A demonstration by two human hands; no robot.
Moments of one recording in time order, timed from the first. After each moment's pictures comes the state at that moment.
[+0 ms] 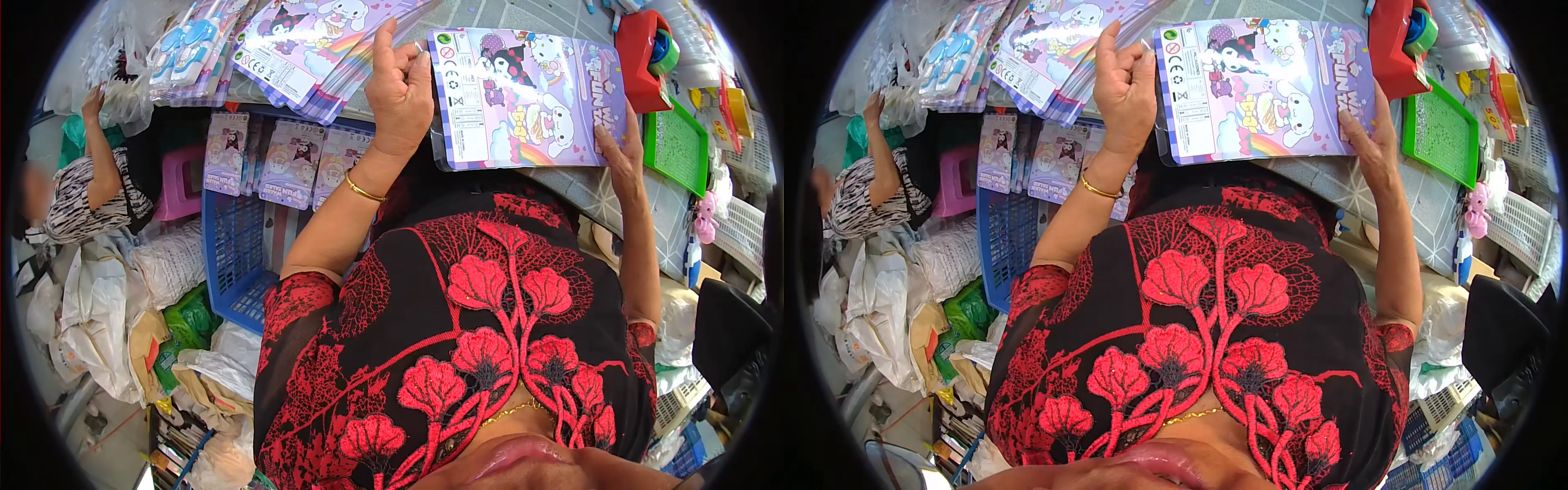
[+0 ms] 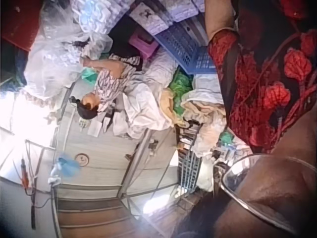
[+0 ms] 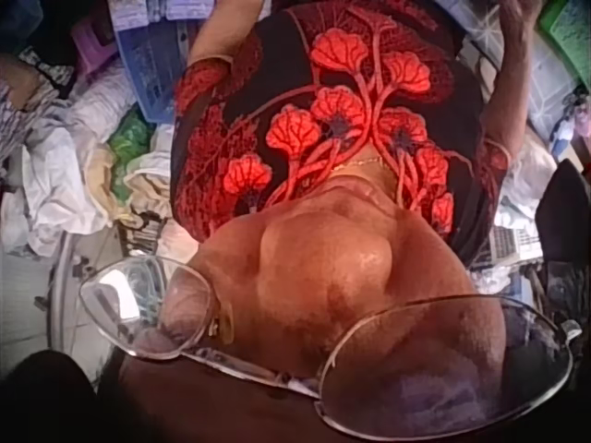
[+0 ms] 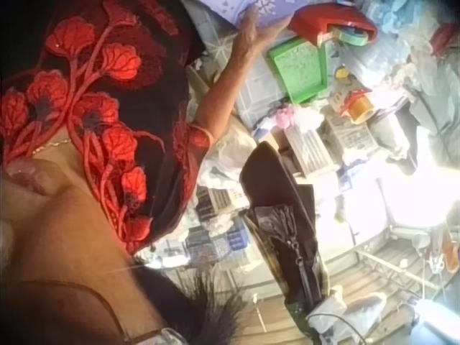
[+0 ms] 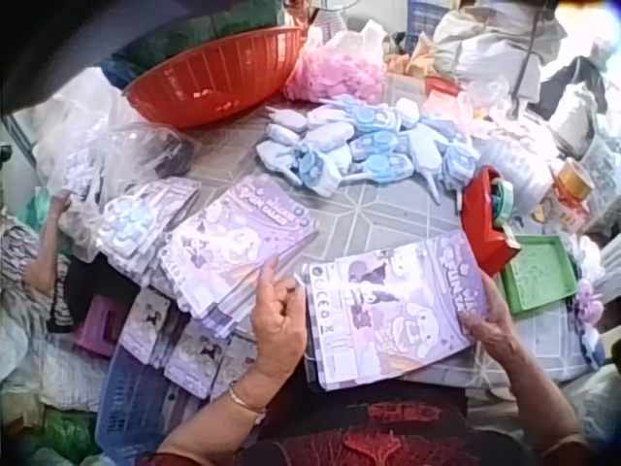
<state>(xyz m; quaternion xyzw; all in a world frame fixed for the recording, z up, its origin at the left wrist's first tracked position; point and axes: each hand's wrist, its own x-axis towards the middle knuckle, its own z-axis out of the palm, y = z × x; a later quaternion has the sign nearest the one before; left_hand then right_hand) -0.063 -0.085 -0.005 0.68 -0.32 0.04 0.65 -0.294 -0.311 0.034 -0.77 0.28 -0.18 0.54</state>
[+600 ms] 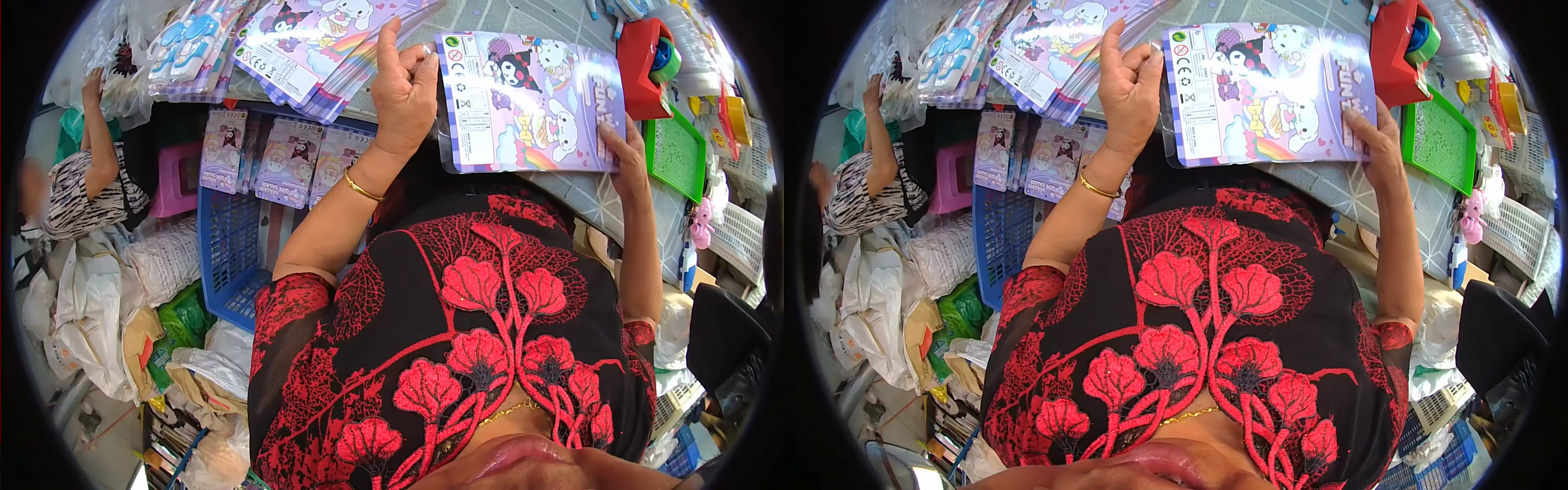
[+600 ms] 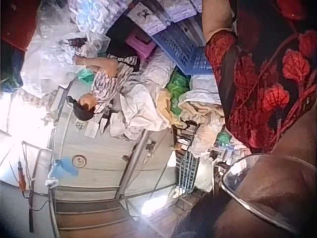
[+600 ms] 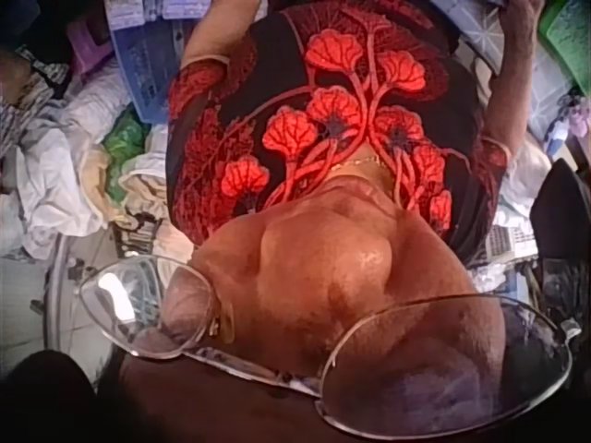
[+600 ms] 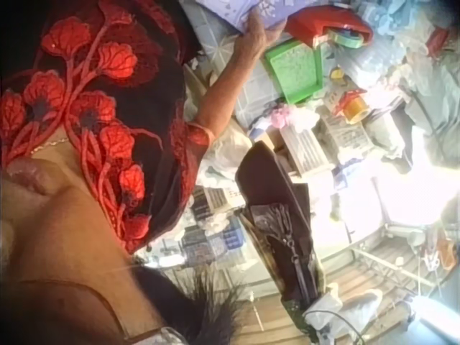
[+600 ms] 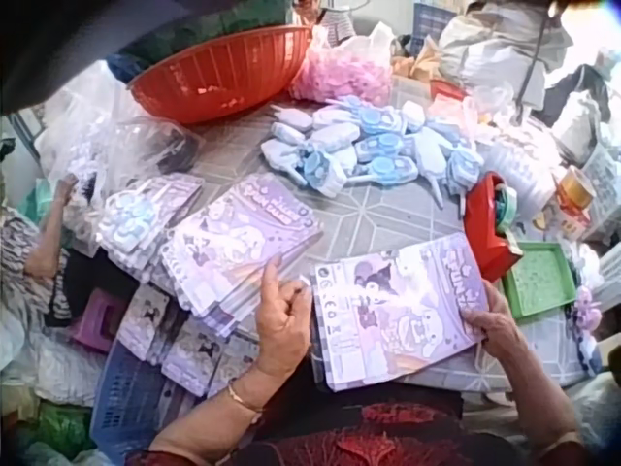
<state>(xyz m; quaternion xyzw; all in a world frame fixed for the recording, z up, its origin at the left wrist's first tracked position) -0.062 -0.085 -0.009 0.67 -0.31 -0.01 0.68 -0.291 -0.328 0.032 -0.64 0.29 -0.15 0.69</state>
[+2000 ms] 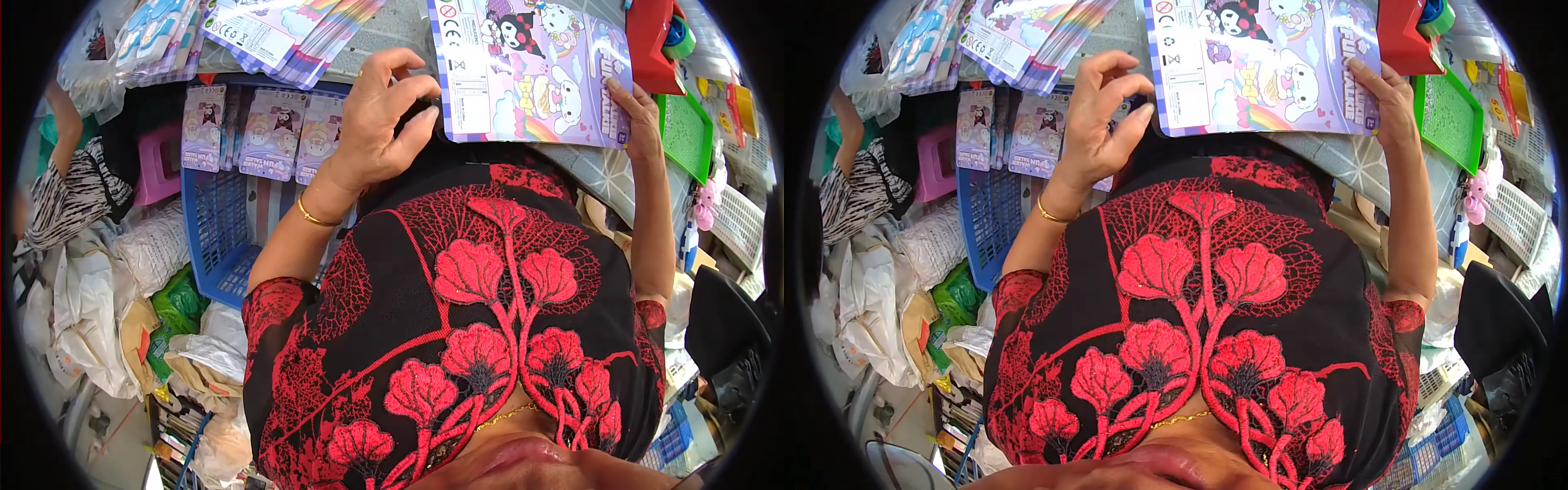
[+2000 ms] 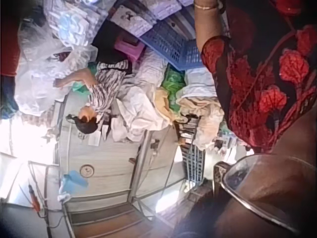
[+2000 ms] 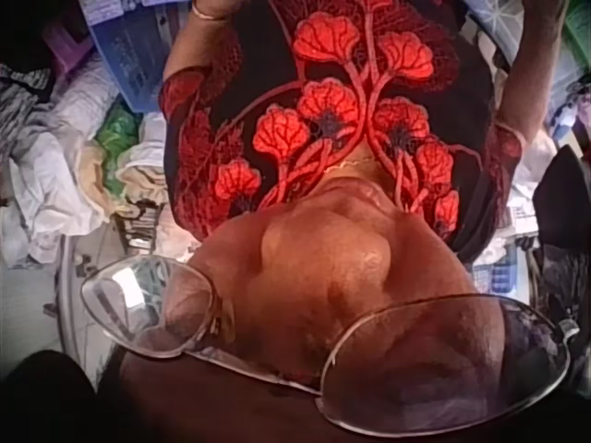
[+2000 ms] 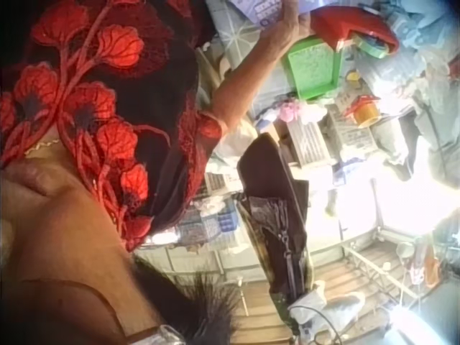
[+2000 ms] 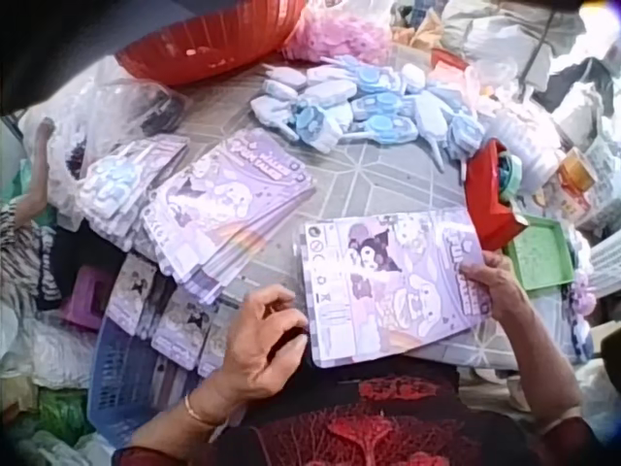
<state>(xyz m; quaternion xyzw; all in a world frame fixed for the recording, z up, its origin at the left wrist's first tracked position) -0.092 -0.022 0.025 0.67 -0.52 -0.02 0.53 -0.285 -0.345 0.029 -0.59 0.40 -0.11 0.69</state>
